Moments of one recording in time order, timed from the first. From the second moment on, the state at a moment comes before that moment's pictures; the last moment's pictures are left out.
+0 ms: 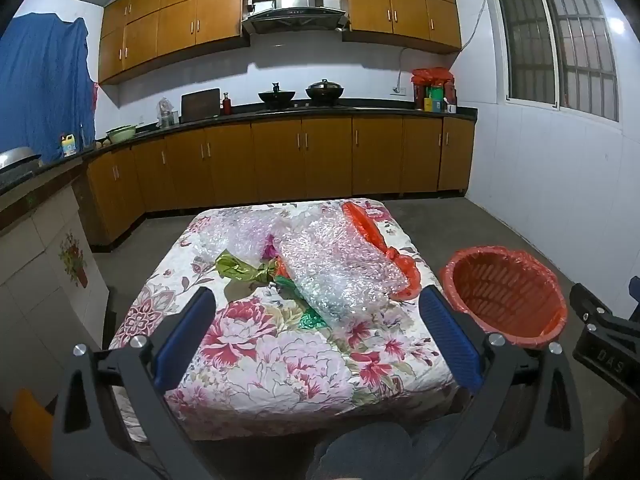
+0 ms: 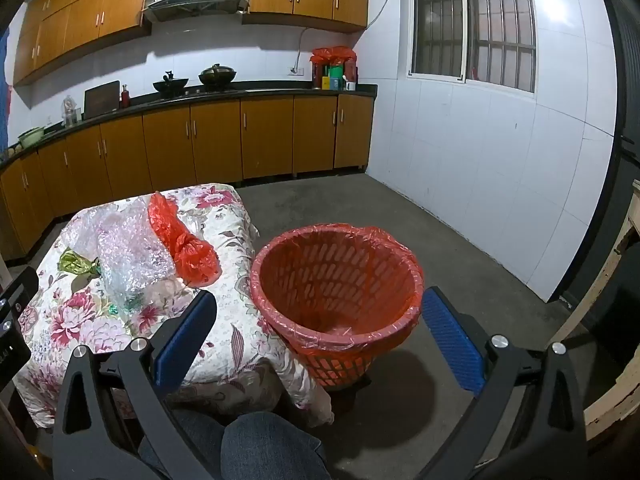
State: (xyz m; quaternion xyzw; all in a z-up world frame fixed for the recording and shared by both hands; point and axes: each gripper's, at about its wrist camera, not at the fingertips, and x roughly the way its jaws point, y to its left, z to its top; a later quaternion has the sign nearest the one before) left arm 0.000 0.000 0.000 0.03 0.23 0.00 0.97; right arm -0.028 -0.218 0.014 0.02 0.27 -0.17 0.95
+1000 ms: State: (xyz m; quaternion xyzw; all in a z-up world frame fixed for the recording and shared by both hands) left arm 0.000 0.000 0.000 0.02 0.23 -0.01 0.97; right arm -0.028 -0.219 0.012 0.02 0.27 -0.17 0.95
